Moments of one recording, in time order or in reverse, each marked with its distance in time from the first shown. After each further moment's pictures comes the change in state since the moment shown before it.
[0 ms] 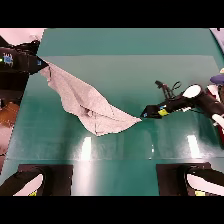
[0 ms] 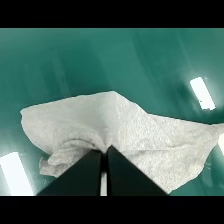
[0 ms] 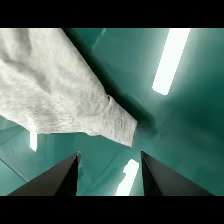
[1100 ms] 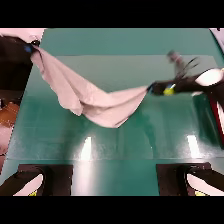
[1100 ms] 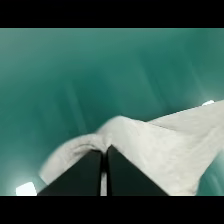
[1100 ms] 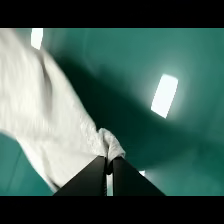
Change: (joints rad) left arm 0.000 0.000 0.163 0.029 0.031 -0.002; right arm -0.044 0.161 0.251 -0.003 -0.153 -0.006
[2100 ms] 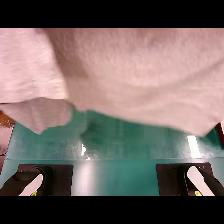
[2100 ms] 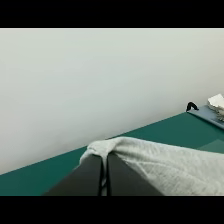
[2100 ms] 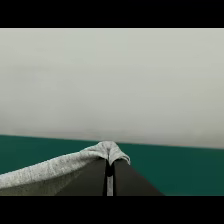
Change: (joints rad) left arm 0.000 0.139 0.418 -0.085 0.113 -0.004; right arm -0.713 0.256 0.964 0.004 0.313 0.127
